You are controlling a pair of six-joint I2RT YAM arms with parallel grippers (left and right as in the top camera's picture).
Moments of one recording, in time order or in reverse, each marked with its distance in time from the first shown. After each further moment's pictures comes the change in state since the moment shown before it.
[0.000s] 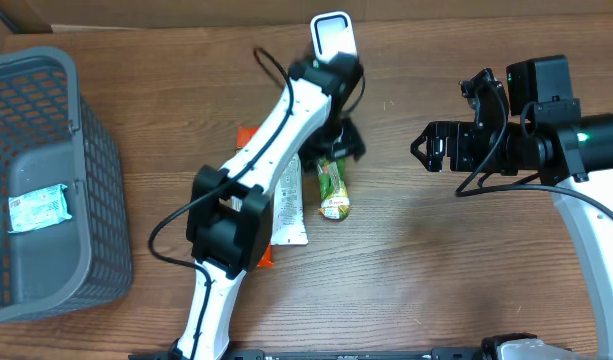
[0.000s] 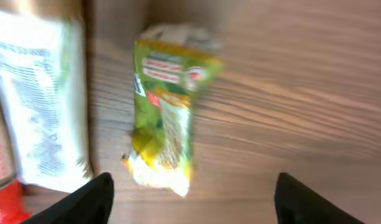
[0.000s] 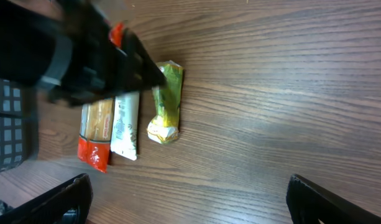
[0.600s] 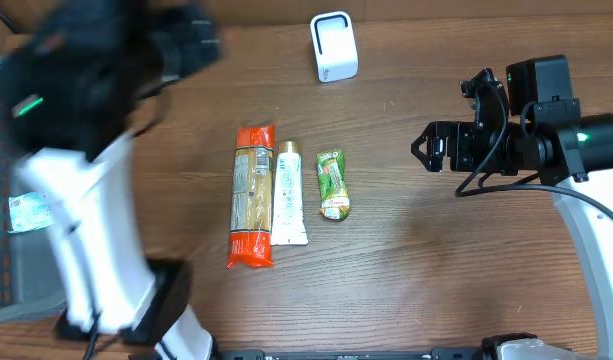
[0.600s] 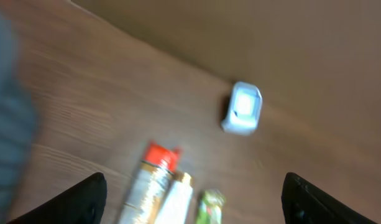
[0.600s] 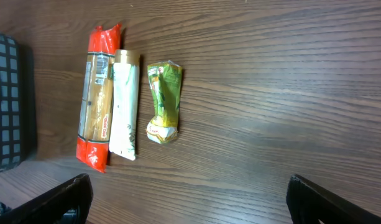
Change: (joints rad) left arm 0.406 -0.403 0.650 -0.231 -0.215 0.263; right arm 0.000 0.000 0.000 -0.001 0.005 0.000
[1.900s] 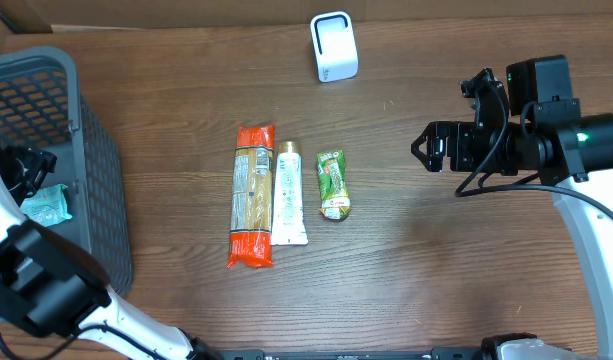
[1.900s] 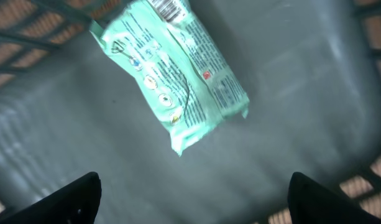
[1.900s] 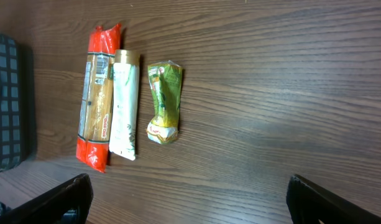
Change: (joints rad) left arm 0.841 0.146 -0.970 0.459 -0.061 -0.015; right arm 0.000 0.000 0.000 0.000 0.000 0.000
